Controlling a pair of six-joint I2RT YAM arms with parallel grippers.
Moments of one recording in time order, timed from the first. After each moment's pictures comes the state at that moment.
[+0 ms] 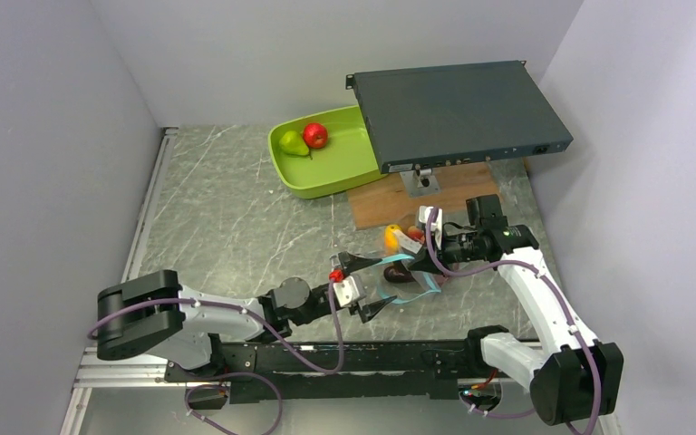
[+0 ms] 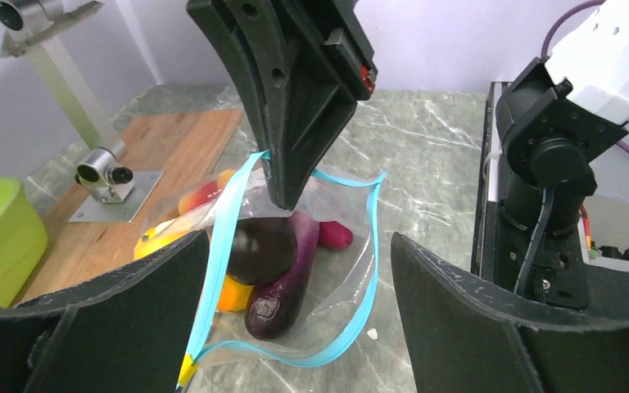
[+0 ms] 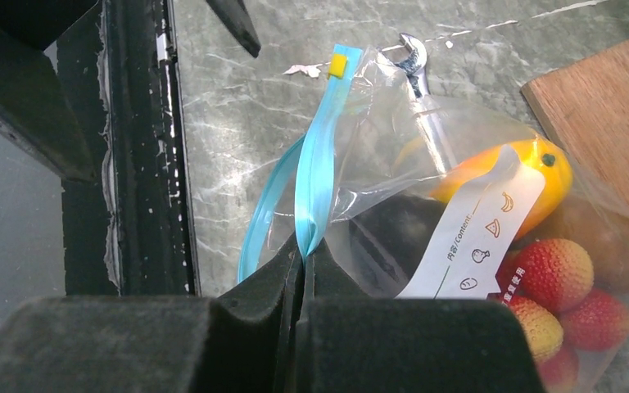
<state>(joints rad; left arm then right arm) -1.28 1.39 0.42 1.12 -0.06 0.17 0.15 1.03 0.82 -0.89 -1.00 -0.91</state>
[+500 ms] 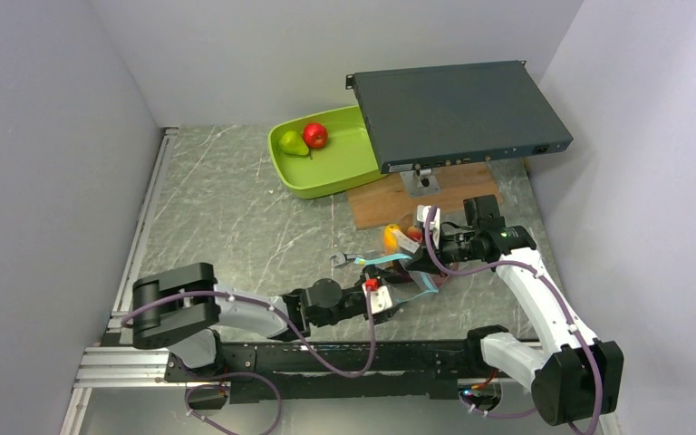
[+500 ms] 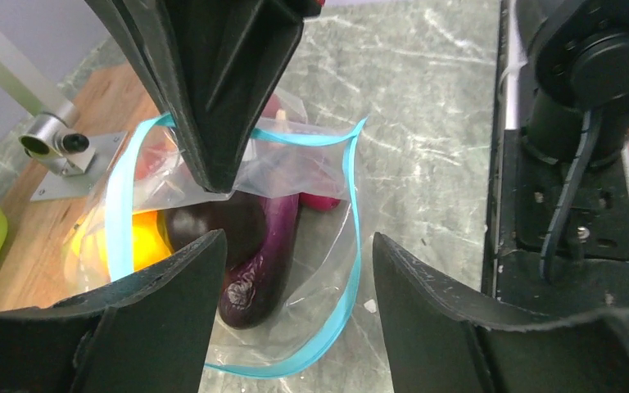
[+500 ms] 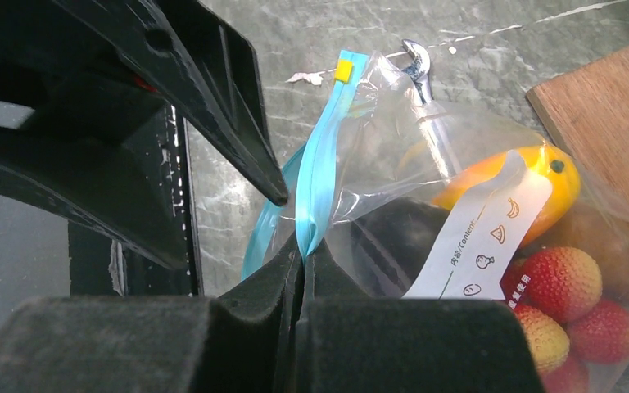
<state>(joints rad) -1.32 1.55 0.54 0.98 -0.06 0.24 0.18 1.03 0.80 -0.83 -1.01 -0.84</state>
